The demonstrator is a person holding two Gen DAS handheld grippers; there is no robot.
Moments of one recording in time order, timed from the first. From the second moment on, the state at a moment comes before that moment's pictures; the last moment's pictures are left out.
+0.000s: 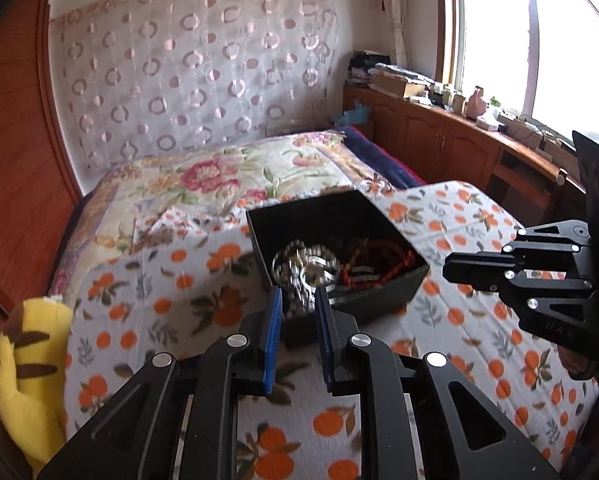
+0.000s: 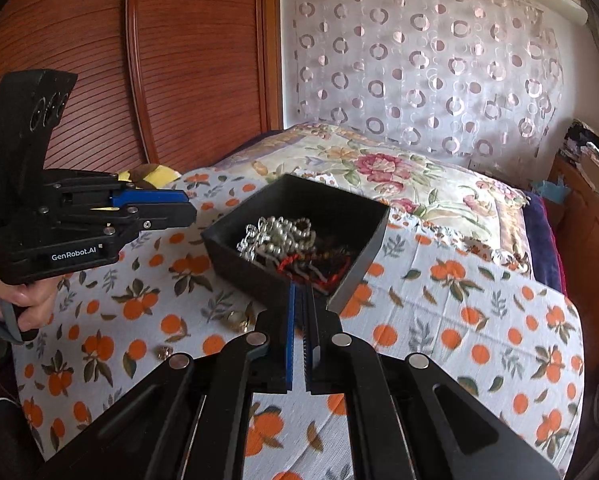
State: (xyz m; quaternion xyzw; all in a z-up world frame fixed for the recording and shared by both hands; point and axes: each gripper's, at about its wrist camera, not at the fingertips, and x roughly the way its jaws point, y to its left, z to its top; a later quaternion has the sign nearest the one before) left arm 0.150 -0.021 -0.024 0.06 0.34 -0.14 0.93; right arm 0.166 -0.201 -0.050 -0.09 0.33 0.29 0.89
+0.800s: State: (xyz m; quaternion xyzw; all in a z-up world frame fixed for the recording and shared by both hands) left arm 0.102 -0.022 -0.082 0.04 0.41 -0.18 0.89; right arm 0.143 -0.193 -0.095 -0.09 0.38 0.29 0.87
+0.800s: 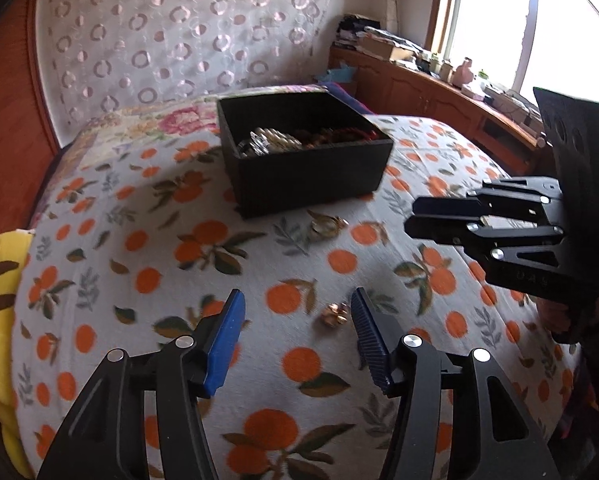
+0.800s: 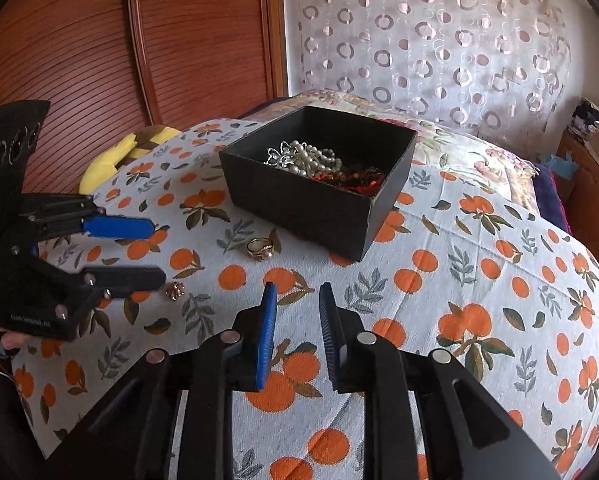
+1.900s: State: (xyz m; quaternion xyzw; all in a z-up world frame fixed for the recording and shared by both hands) left arm 0.099 -0.016 -0.075 0.04 0.39 -0.17 0.90; right arm 0.175 -0.152 -0.101 -0.14 0.40 0.33 0.84
